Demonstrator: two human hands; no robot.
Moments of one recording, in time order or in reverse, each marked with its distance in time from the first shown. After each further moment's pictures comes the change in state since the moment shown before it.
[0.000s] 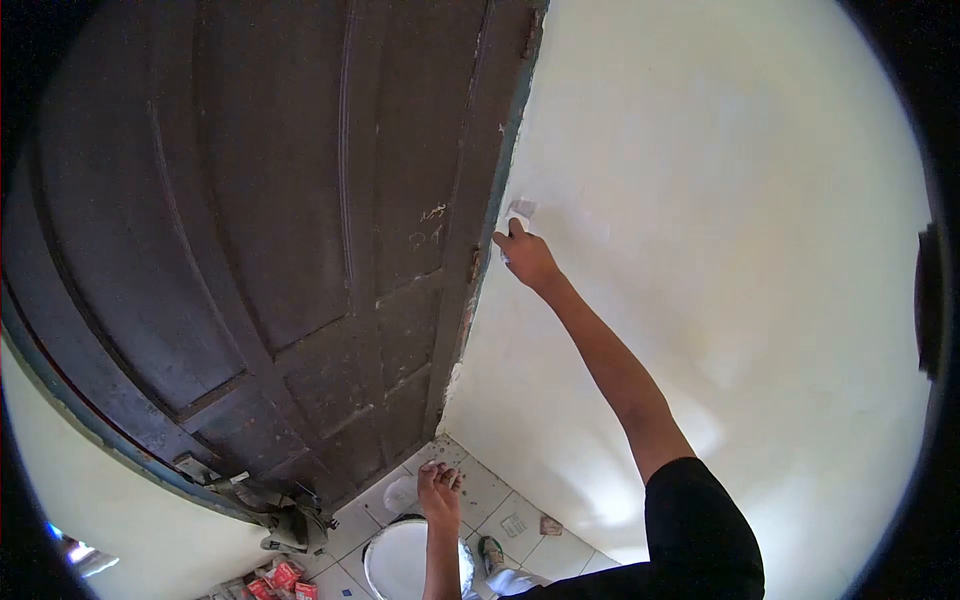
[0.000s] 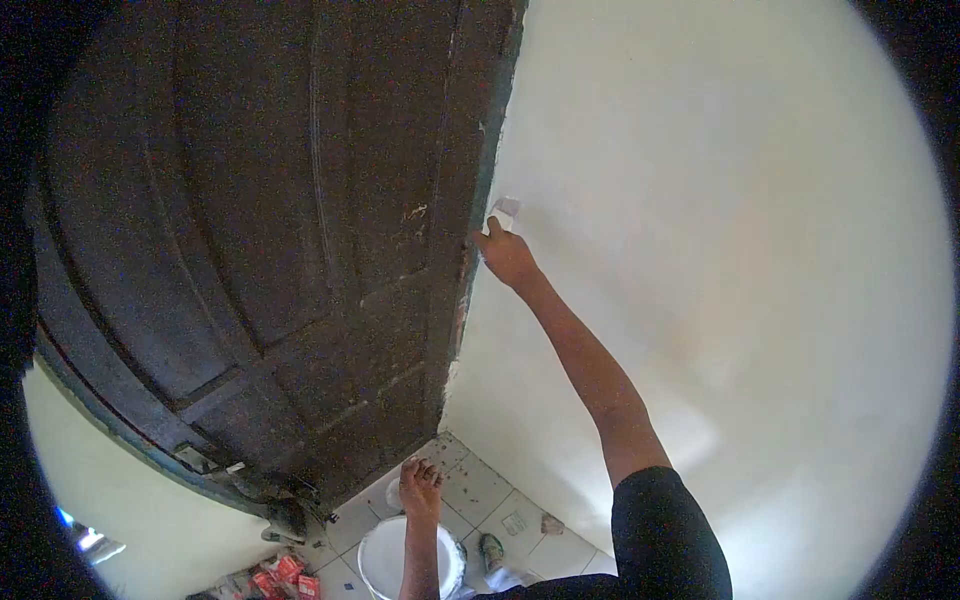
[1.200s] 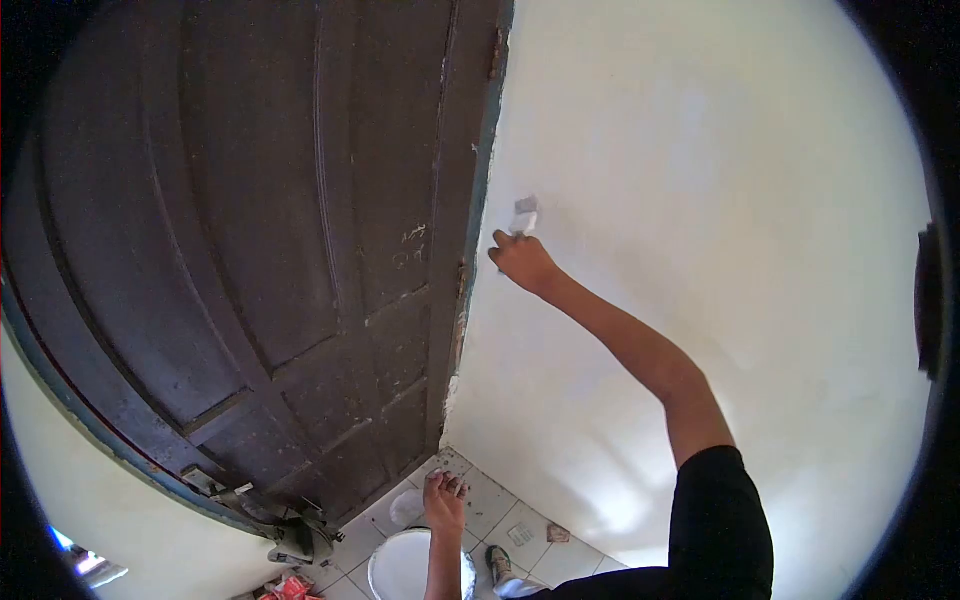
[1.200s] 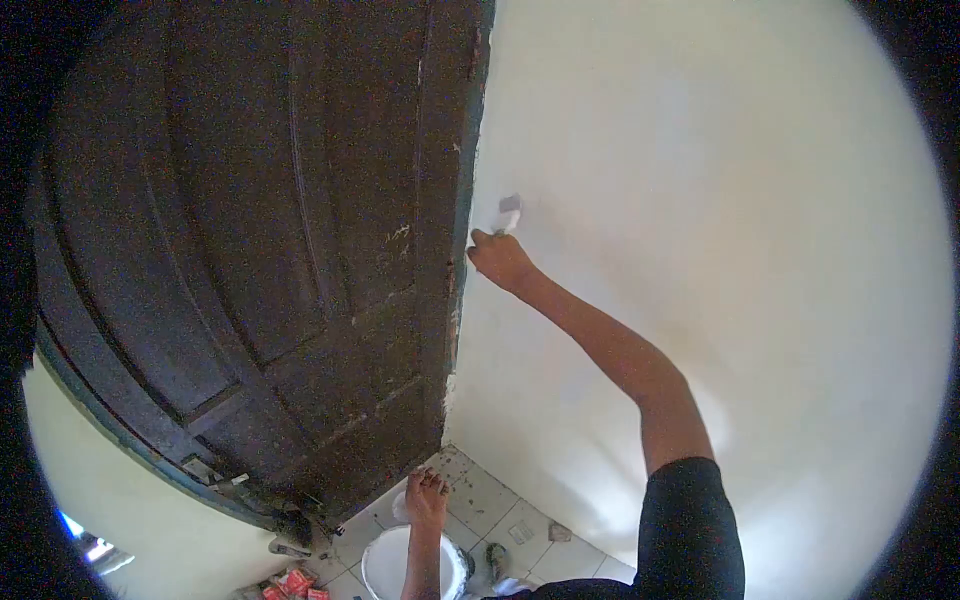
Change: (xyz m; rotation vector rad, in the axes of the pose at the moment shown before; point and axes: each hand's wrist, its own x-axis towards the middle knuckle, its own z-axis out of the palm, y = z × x) left_hand -0.003 -0.019 0.000 -0.011 -0.085 -0.061; right_hand -0.003 0.010 -0.057 -0.309 0.035 -0.228
